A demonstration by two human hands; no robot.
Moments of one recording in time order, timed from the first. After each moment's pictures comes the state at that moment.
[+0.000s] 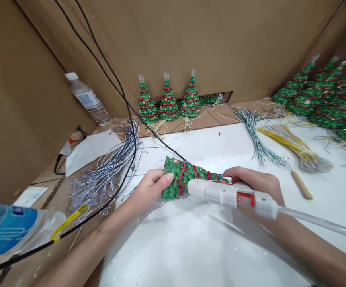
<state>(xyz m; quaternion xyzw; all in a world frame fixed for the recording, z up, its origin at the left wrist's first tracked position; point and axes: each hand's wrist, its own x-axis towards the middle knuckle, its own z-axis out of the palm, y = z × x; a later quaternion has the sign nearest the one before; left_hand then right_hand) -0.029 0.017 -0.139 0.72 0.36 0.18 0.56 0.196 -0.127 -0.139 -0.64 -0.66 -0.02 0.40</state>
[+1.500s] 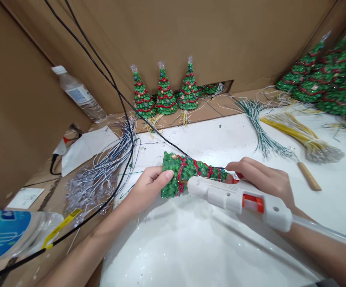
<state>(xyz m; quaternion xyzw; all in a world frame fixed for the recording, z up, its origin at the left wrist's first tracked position) -0.027 0.015 -0.136 0.73 0.36 0.18 0.55 0.195 -0.127 -0.140 -0.63 -0.69 -0.14 0.34</state>
